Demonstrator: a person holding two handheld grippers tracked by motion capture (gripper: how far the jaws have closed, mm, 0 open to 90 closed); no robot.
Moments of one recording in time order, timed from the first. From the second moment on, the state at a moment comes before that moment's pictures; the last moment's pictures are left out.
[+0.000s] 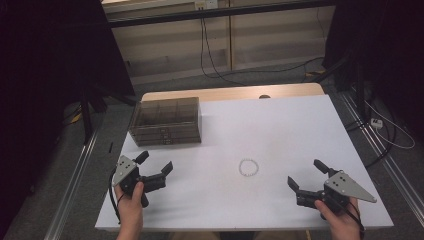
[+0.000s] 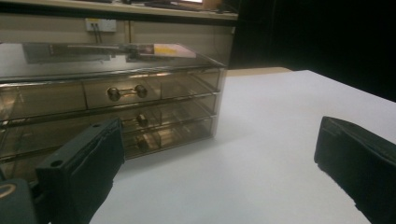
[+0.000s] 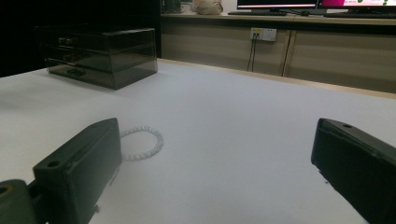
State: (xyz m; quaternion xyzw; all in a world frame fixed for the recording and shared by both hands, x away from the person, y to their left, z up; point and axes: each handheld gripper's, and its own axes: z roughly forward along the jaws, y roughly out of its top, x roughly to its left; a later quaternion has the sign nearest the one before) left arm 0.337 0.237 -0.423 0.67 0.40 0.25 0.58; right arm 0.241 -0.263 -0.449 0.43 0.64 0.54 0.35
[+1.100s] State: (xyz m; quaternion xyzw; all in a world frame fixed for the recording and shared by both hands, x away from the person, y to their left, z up) left arm 0.365 0.227 -0.423 0.65 0.44 0.28 0.55; right arm 0.241 -0.264 -0.449 0.43 0.64 0.53 0.36
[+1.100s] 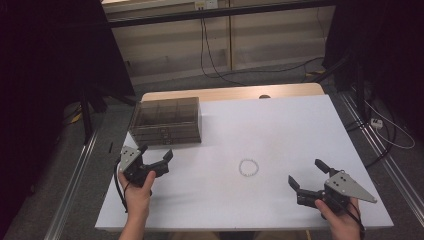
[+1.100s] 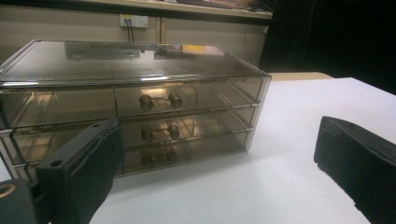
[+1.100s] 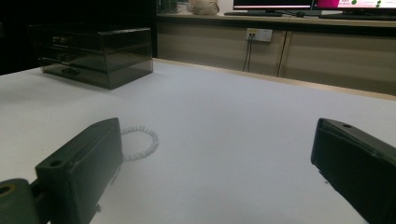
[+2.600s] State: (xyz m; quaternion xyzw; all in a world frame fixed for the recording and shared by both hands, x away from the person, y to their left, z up) left arm 0.401 0.214 -0.441 0.63 0.47 0.35 0.51; right arm 0.241 -0.264 -0.448 0.43 0.63 0.54 0.36
